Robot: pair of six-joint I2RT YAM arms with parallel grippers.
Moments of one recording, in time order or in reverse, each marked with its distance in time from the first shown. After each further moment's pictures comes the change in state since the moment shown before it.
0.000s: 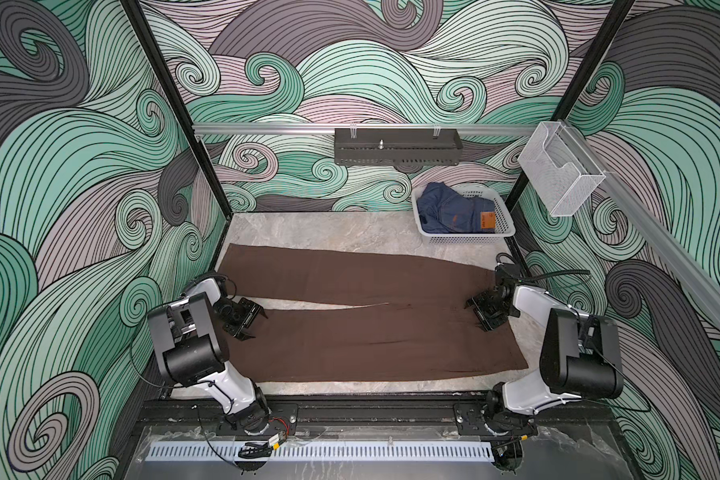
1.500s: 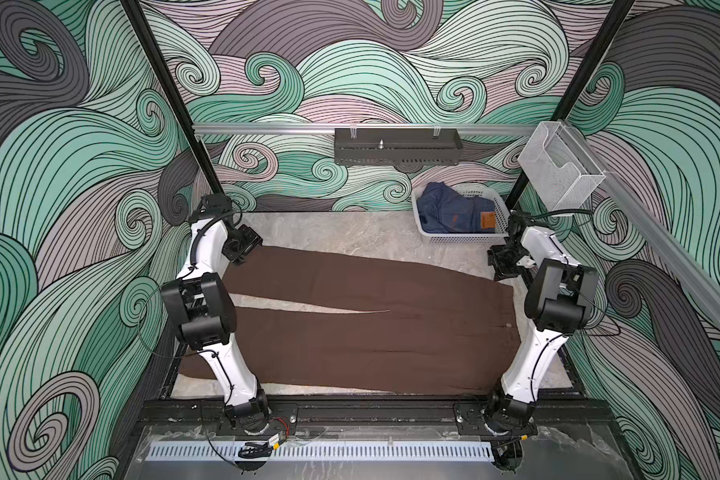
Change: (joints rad) left arm -0.211 0.259 0.856 -0.136 -0.232 -0.074; right arm -0.081 0.548 0.937 -0.448 0.185 0.326
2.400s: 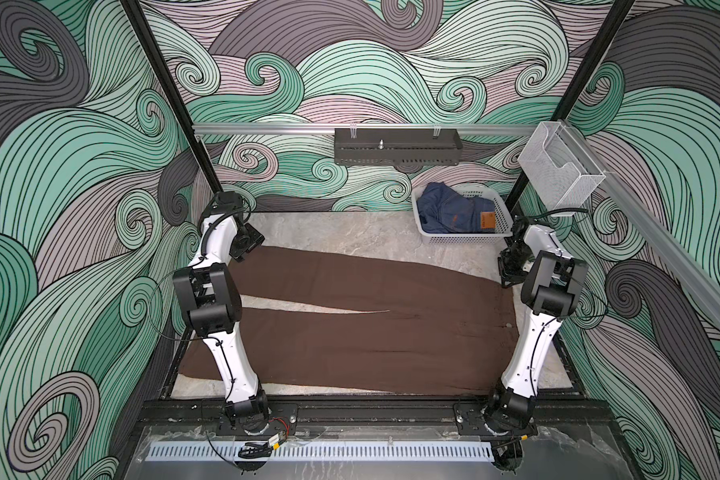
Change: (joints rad) left arm -0.043 0.101 0.074 0.017 -0.178 -0.059; right arm -0.064 0.261 0.246 -0.169 0.091 0.171
